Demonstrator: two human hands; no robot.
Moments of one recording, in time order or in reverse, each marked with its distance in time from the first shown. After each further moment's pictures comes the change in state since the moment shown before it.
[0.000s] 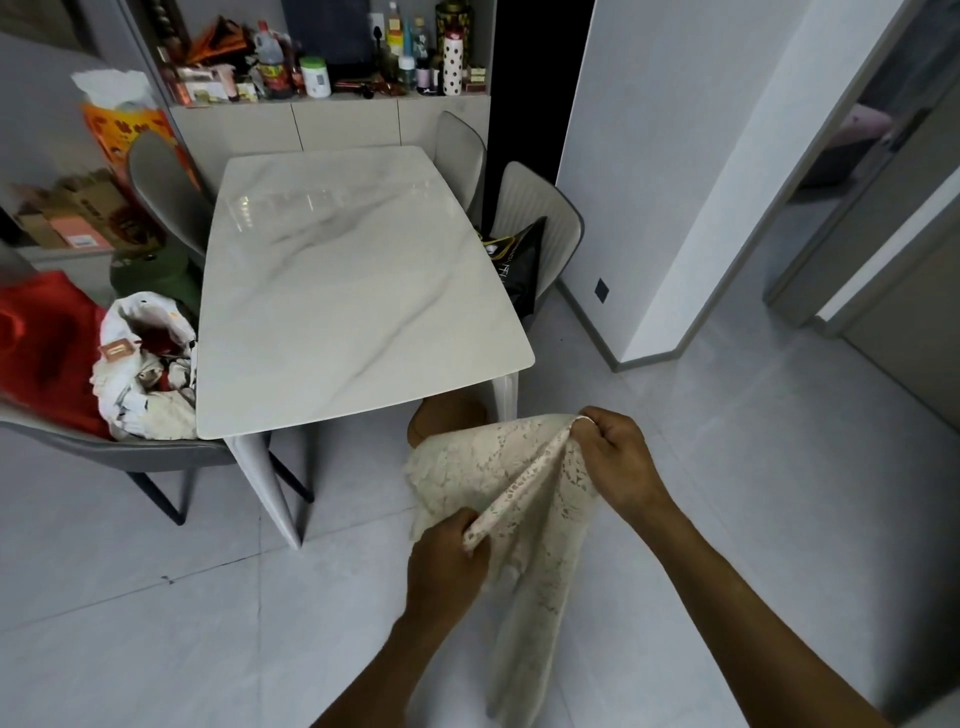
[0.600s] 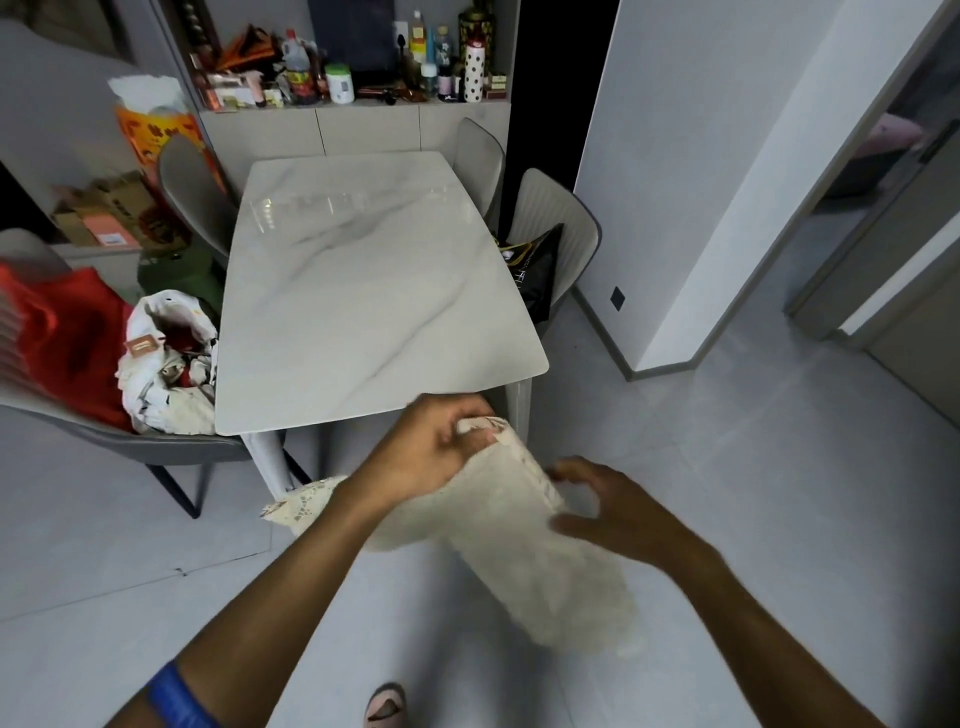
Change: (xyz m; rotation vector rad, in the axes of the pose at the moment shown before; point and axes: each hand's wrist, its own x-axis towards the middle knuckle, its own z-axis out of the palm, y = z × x) left_hand 0.092 0.081 -0.119 -0.104 -0.243 0.324; right_hand -0.015 0.035 -0.007 -0.356 -0.512 -0.106
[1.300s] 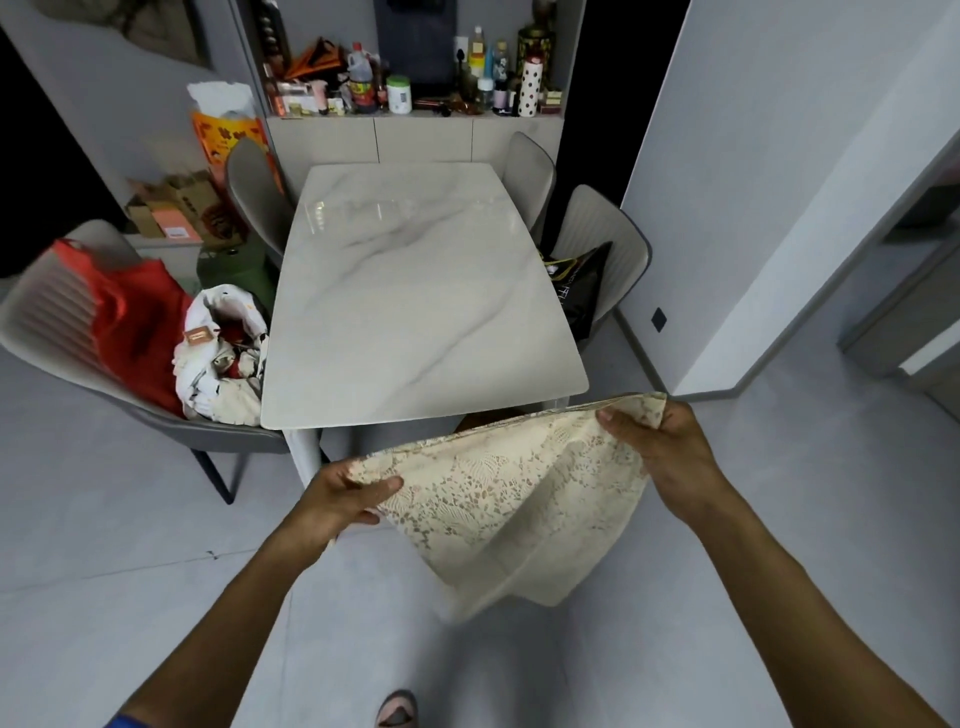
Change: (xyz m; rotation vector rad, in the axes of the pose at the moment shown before) left_hand -0.090 -0.119 -0.061 -0.533 0.218 -0.666; right_hand 0.053 -0.064 -0.044 0.874 0.349 -0.090
